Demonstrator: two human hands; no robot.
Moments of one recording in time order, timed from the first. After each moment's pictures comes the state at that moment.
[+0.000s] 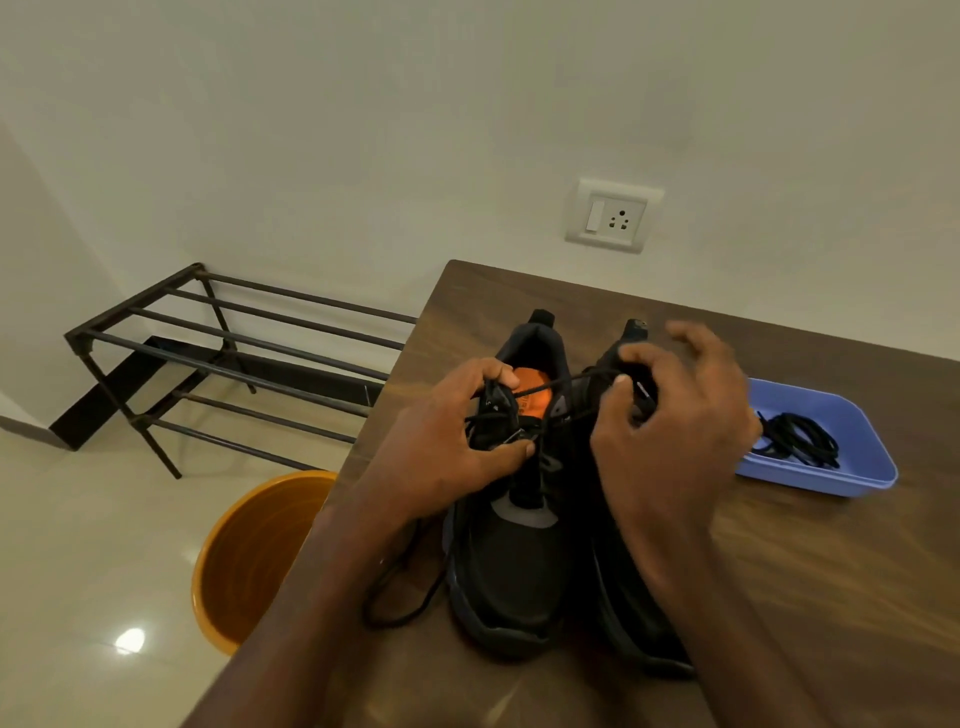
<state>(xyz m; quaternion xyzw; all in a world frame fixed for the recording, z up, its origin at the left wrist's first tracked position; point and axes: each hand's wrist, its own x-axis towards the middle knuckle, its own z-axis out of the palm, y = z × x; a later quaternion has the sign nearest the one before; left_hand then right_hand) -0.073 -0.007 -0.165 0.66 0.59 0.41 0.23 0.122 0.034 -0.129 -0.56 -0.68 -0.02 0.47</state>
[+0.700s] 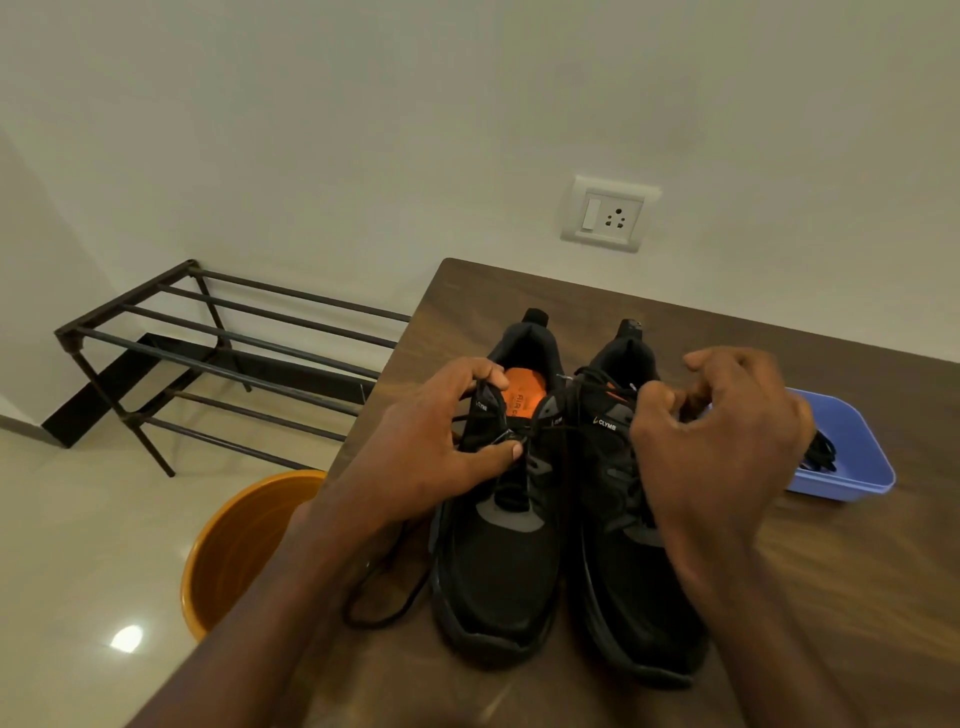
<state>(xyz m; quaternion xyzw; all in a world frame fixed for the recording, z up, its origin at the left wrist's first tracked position) -0.076 -0.004 -0.163 0.68 0.60 0.37 0.21 0.151 0.048 -0.126 -0.57 -0.65 -0.07 0.51</state>
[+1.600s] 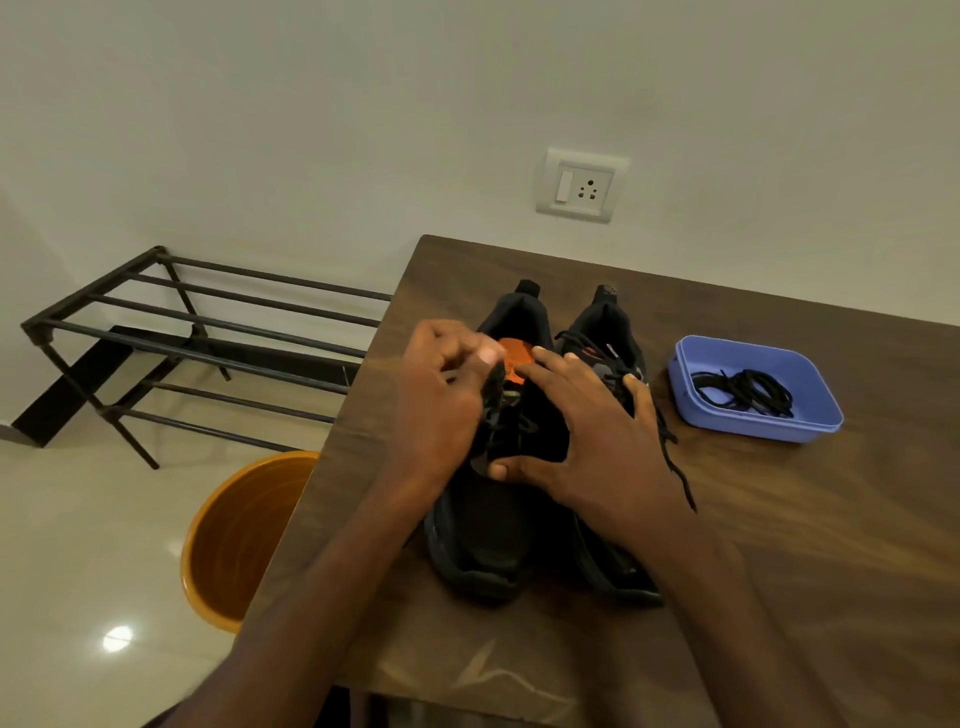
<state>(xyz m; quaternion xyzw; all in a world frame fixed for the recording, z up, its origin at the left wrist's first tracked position) -0.037 -0.005 -0.162 0.48 0.61 0.58 0.24 0.137 0.008 -0.130 -0.49 -0.85 0.16 0.10</state>
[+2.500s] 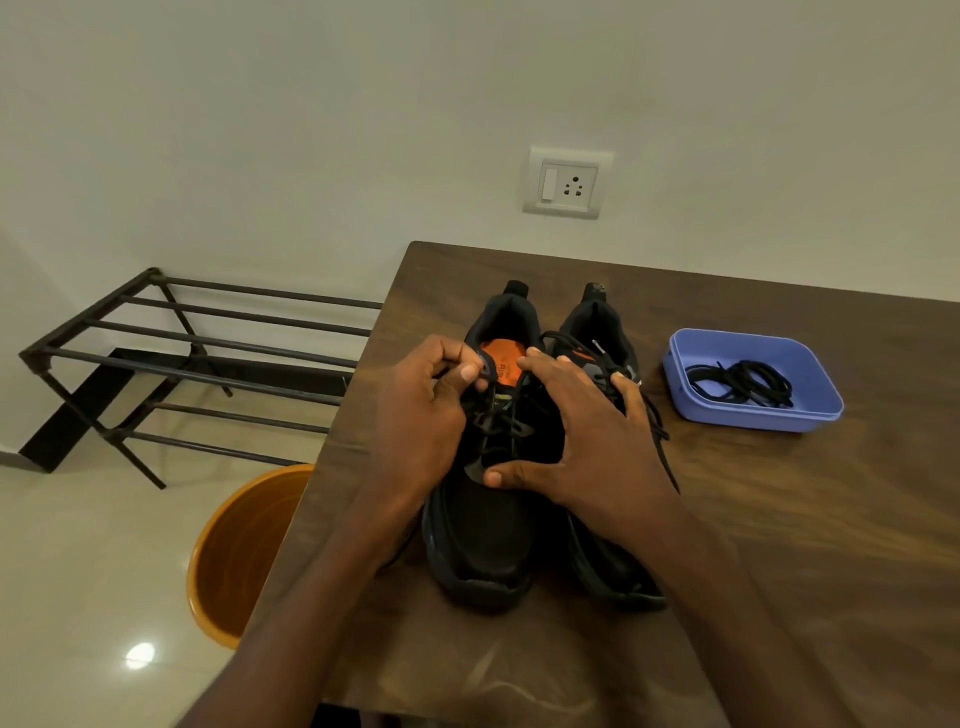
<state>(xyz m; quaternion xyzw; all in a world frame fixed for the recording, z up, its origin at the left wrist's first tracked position) -0.038 -0.005 -0.157 0.52 0.61 0.55 0.23 0.143 0.013 -0.134 -0.49 -0.84 0.19 0.14</state>
